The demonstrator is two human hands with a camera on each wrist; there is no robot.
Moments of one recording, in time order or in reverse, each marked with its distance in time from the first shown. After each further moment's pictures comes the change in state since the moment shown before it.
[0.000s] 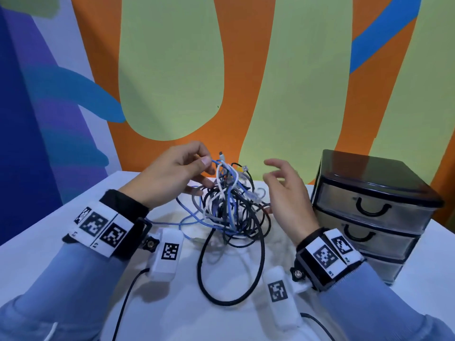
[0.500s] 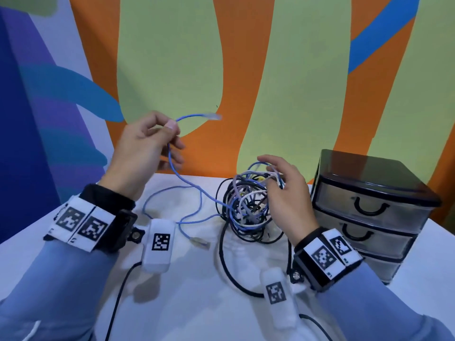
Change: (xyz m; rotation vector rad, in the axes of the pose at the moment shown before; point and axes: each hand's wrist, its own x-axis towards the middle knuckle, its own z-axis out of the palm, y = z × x) left_hand 0.004 0.004 -0.026 -0.110 0.399 0.134; right_hand -0.005 -0.002 -0.004 -0.036 -0.004 -0.201
